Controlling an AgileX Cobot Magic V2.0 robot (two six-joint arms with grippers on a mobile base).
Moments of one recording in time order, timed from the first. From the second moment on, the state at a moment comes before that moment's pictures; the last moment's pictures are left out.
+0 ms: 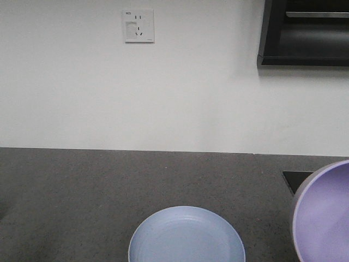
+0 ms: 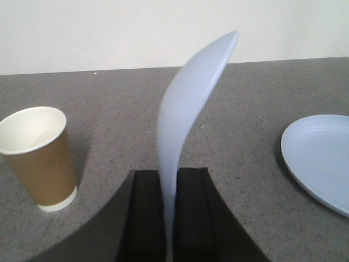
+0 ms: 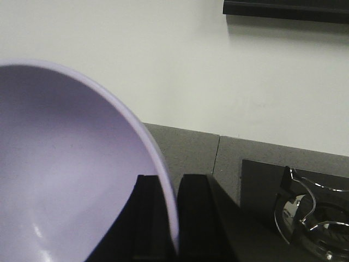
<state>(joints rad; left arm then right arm) -0.21 0.48 -0.70 0.11 0.64 -0.14 0.08 0.53 -0.70 0.19 0.43 -0.23</state>
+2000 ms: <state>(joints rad) -0.21 0.48 -0.70 0.11 0.66 -0.14 0.34 1.44 -1.18 0.30 0.76 -0.23</state>
